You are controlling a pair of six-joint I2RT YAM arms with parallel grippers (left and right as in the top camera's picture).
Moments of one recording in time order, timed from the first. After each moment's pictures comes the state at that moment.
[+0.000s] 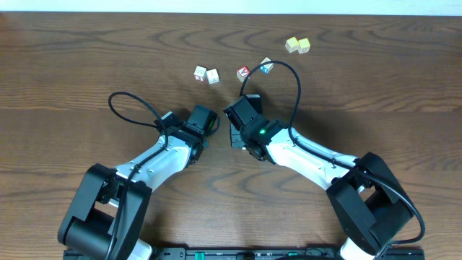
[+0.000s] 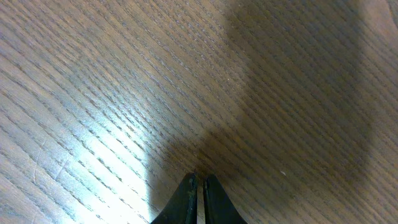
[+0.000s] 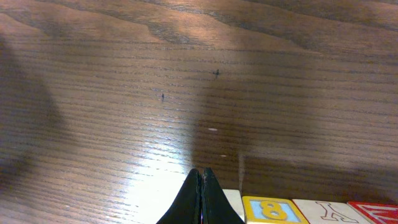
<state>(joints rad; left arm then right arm) -0.45 1.69 0.83 -0.47 -0.32 -1.14 0.72 1.85 1.12 -0.37 0.18 0.62</state>
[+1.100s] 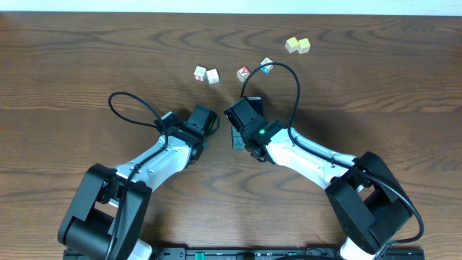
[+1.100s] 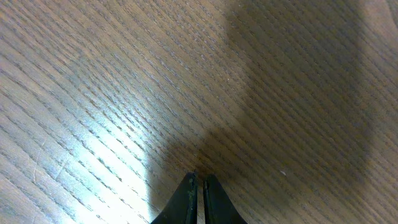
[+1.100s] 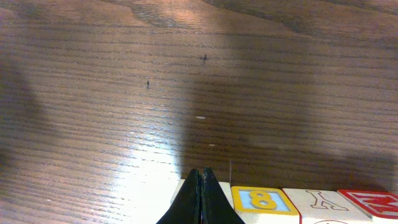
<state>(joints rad) -0.45 1.69 0.83 -0.47 -0.32 -1.14 0.72 1.86 1.12 -0.41 0.18 0.62</state>
